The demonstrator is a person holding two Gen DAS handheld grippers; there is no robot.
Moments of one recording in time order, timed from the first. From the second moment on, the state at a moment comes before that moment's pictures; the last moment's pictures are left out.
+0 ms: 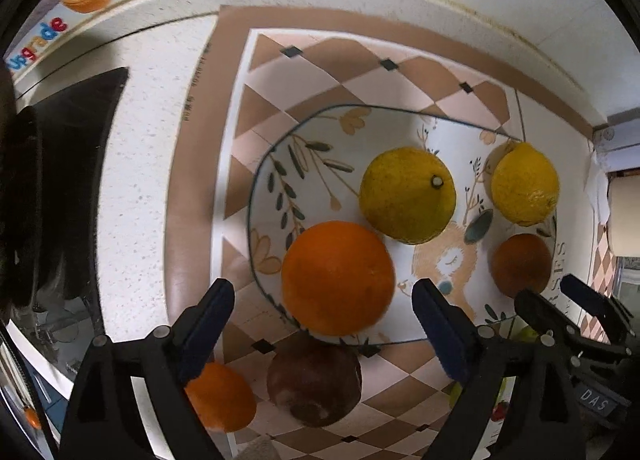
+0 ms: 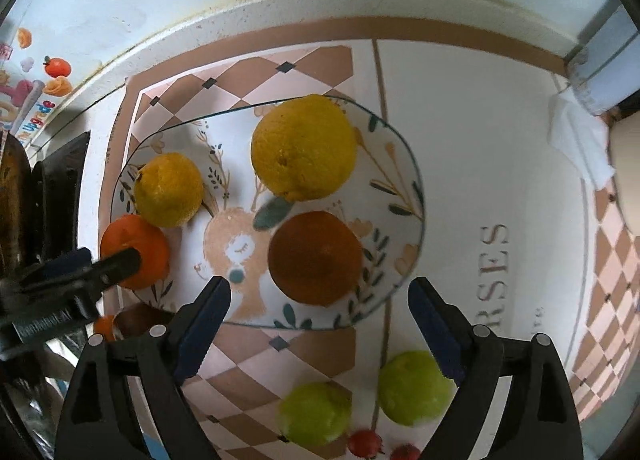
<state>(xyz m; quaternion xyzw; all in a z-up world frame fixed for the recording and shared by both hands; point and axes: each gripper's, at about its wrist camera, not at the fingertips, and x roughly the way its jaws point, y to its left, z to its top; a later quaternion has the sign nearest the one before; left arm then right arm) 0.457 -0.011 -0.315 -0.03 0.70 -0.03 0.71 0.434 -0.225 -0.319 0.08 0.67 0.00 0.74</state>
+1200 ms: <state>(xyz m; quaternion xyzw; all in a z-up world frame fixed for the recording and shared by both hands) 0.253 0.004 -0.126 0.00 0.49 -0.01 0.87 0.234 -0.201 -0.134 0.03 0.51 -0.02 0.86</state>
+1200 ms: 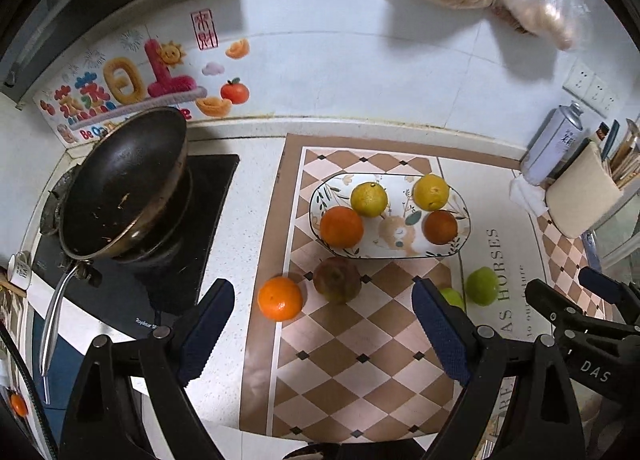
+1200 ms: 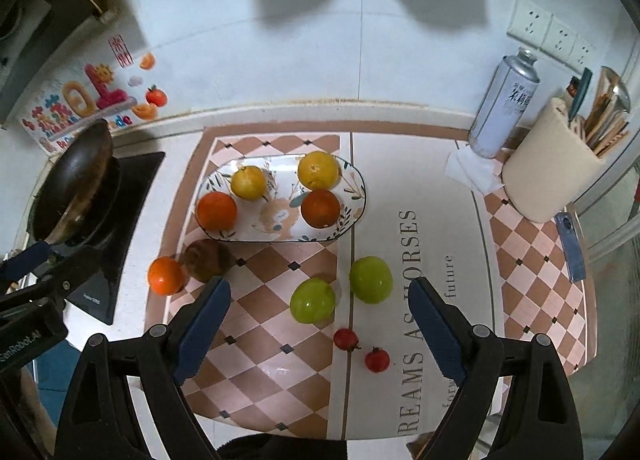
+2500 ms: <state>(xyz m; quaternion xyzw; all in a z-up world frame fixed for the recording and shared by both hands) 0.308 0.059 -0.245 -0.04 0.62 0.06 0.78 0.282 -0.248 -0.306 0.19 0.64 0.01 0.74</state>
